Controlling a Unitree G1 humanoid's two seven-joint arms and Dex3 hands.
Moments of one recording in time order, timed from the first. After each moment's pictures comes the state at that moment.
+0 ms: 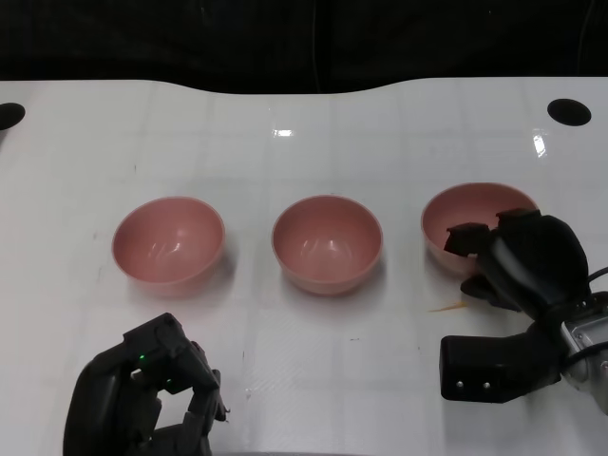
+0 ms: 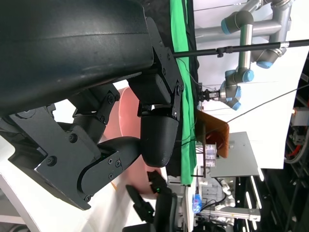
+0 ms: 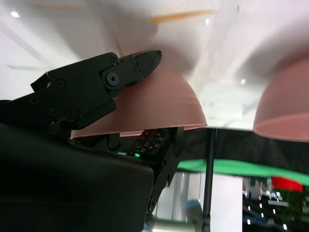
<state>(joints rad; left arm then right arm) 0.22 -0.06 0.04 0.12 -0.26 -0.57 -0.35 -0.64 -0.27 0.52 1.00 -0.92 -0.29 -0.68</state>
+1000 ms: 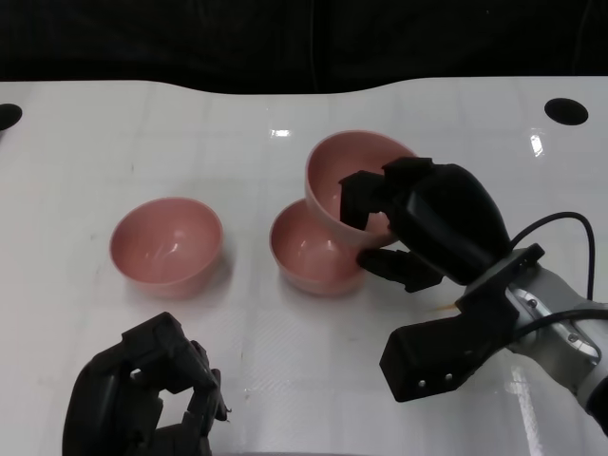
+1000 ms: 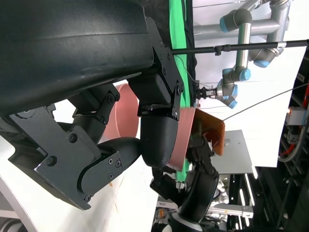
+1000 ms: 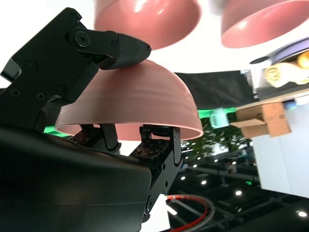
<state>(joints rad) 0.23 -0.06 0.03 0.12 -0.29 -0.56 -0.37 -0.63 -0.22 0.50 0.60 -0.81 -0.48 -0.47</state>
